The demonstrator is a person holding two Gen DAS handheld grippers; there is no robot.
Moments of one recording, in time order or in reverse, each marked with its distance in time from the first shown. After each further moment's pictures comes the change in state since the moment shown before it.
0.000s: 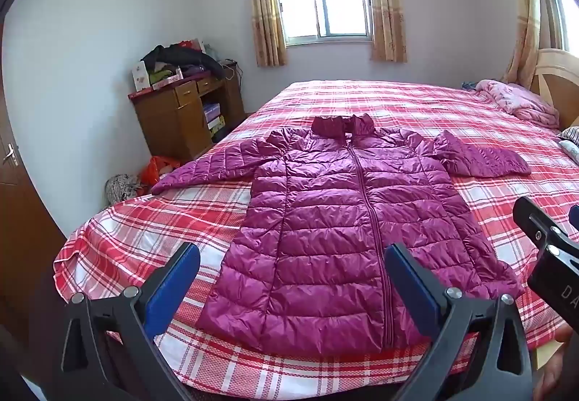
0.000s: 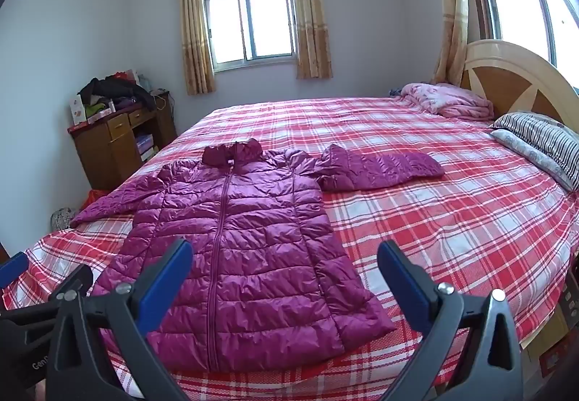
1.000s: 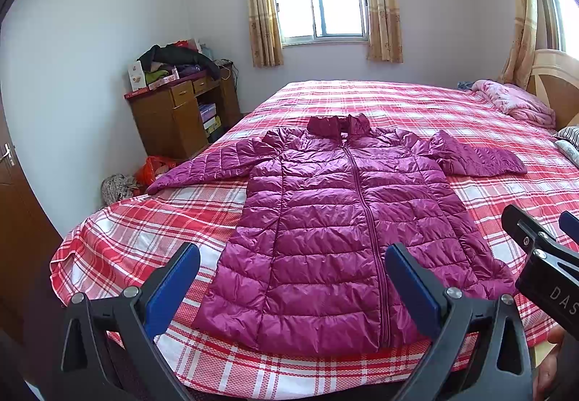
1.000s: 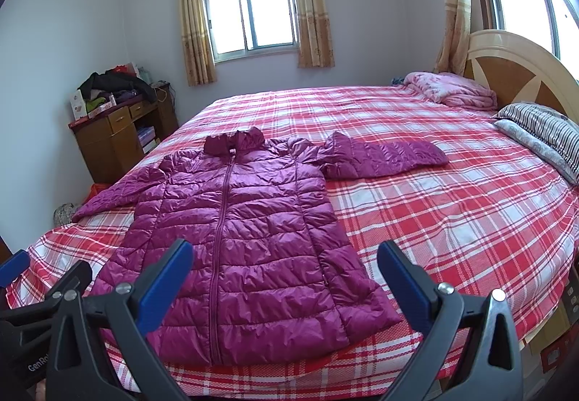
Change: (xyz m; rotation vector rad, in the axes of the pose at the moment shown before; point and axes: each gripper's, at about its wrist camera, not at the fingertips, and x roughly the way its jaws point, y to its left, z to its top) left arm 0.001 0.005 0.000 -0.019 0.001 -0.025; right arm 0.006 0.000 -0.004 0.016 0.044 0.013
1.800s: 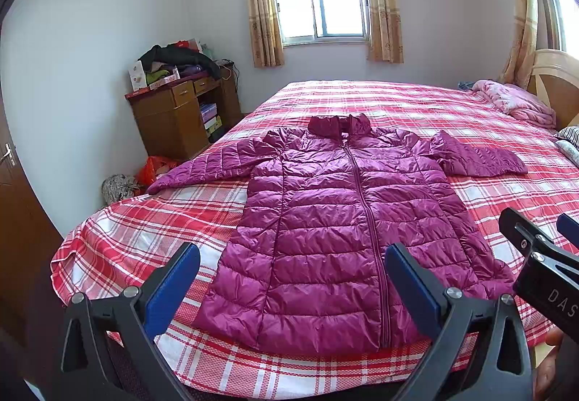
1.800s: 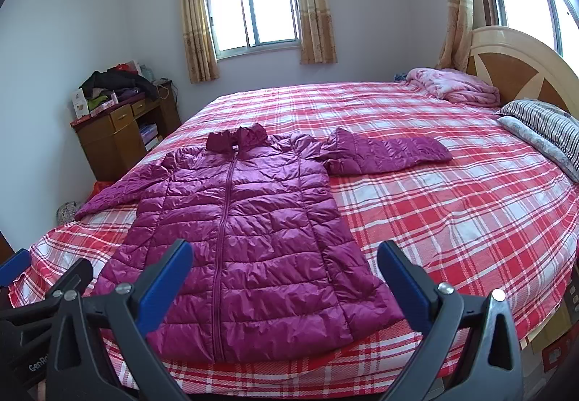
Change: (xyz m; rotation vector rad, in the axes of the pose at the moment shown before) left arm 0.000 0.000 -0.001 0.003 -0.002 0.003; right arm 0.001 0.003 -0.003 0.000 0.015 0.012
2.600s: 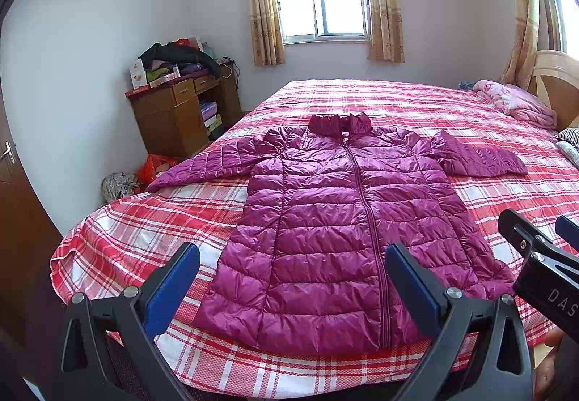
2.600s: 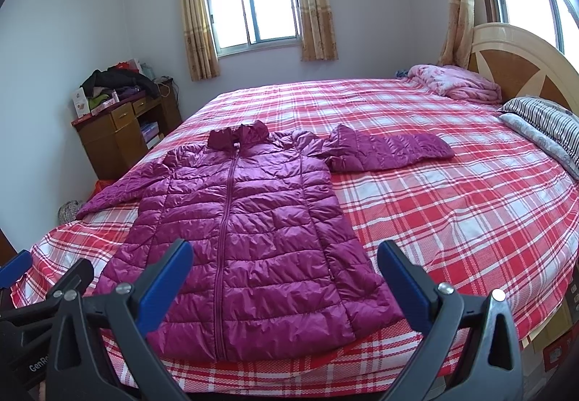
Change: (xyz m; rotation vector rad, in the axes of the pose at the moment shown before) left arm 0.000 0.000 -0.001 0.003 0.001 0.000; right arm 0.003 0.000 0.001 0.006 0.022 0.010
